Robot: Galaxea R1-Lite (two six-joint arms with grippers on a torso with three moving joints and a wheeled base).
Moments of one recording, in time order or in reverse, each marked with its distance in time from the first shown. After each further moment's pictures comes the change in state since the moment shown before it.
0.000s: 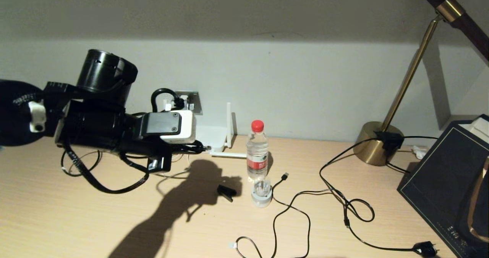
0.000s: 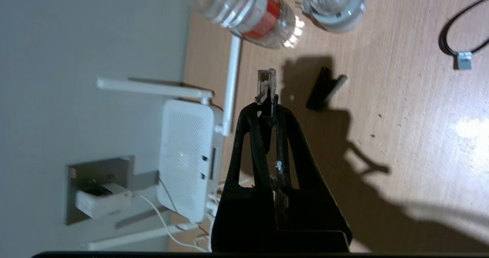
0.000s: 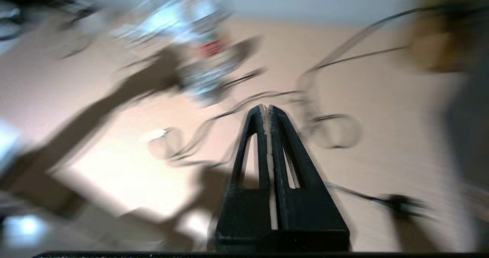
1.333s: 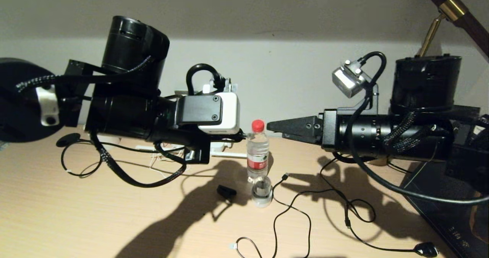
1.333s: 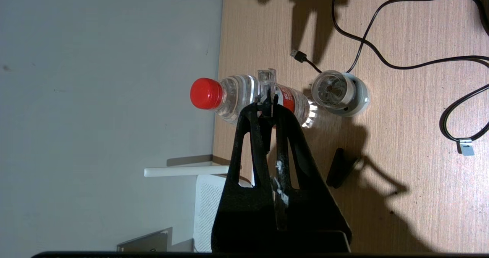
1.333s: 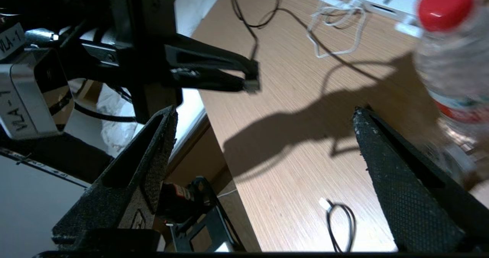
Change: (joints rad) left arm -0.227 0.021 -0.118 -0.045 0.052 -0.061; right arm 0.573 1.103 -0.557 -0.512 0.127 0.367
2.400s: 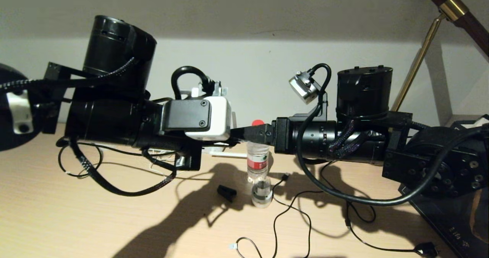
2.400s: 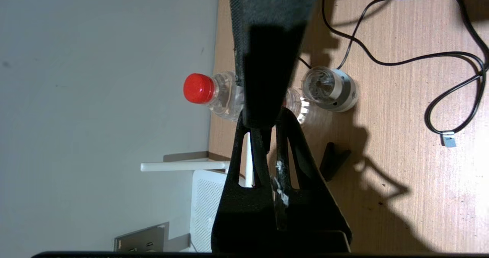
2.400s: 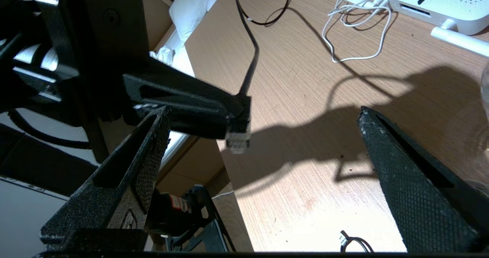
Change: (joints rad) left arm 0.004 -0.057 0.058 0.000 -0.004 0.003; right arm 0.114 0.156 -0.110 -0.049 -0.075 -0.001
